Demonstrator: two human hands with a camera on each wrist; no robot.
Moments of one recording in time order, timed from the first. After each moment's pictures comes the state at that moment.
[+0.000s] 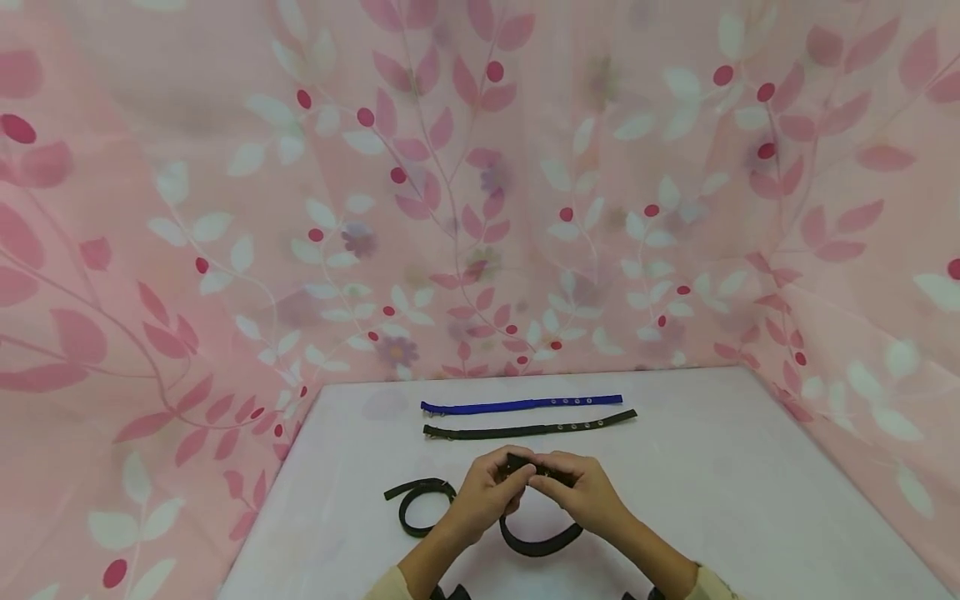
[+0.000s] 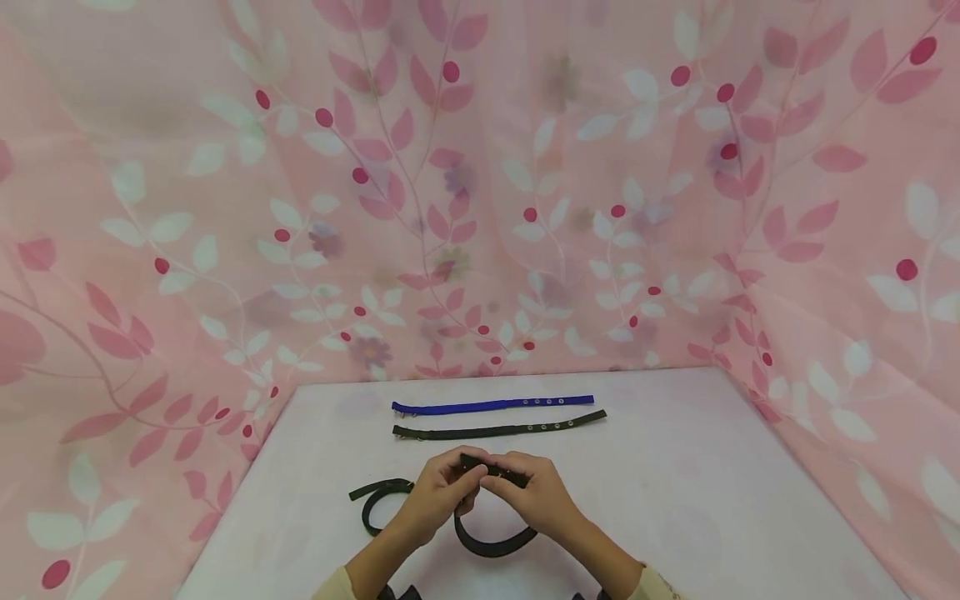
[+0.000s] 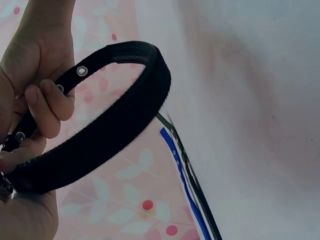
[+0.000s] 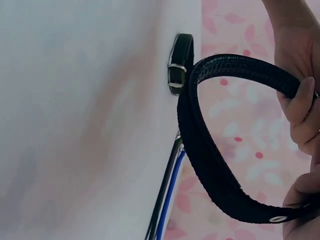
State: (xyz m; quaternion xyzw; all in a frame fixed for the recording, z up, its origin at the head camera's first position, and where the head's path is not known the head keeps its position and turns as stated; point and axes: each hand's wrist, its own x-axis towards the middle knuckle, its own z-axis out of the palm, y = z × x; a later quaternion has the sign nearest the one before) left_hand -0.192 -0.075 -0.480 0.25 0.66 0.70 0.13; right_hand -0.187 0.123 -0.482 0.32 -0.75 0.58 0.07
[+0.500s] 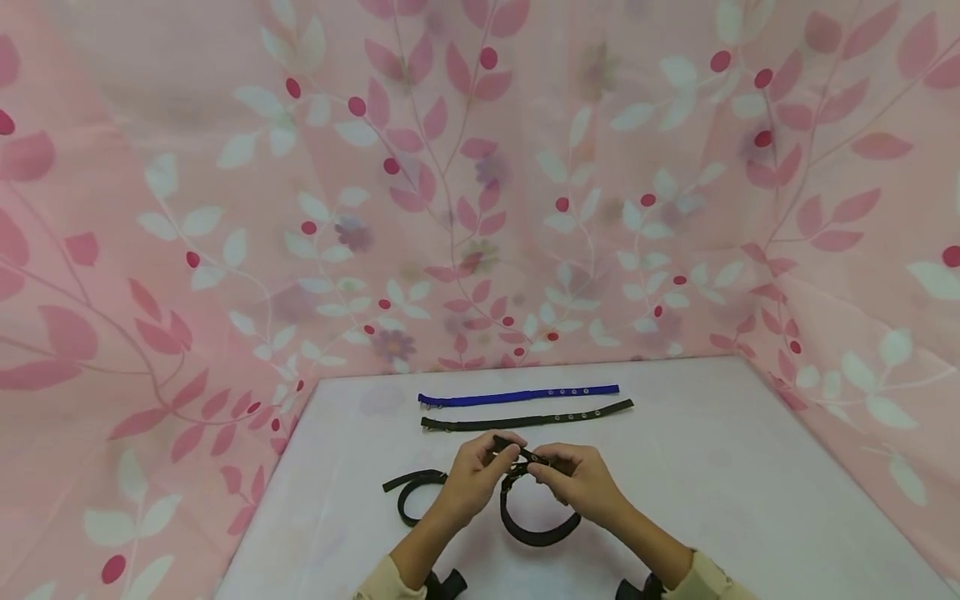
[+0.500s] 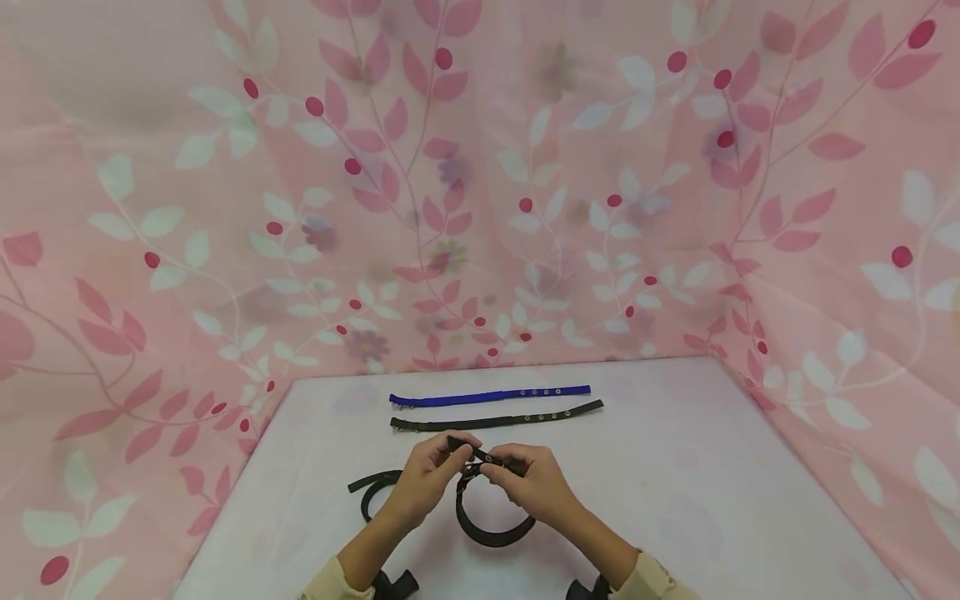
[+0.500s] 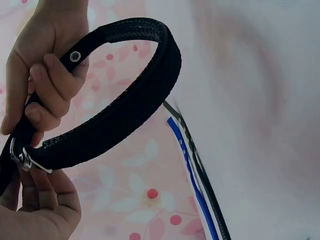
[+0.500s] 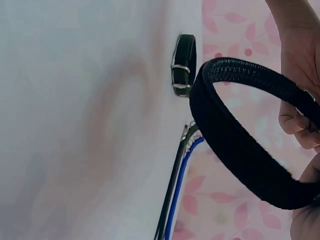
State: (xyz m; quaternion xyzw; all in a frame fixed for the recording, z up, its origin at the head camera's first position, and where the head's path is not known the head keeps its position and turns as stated) left_hand -0.194 -0.082 -0.474 0.23 0.73 0.64 0.05; right_hand -0.186 0.125 -0.486 0.27 -0.74 0.61 0.03
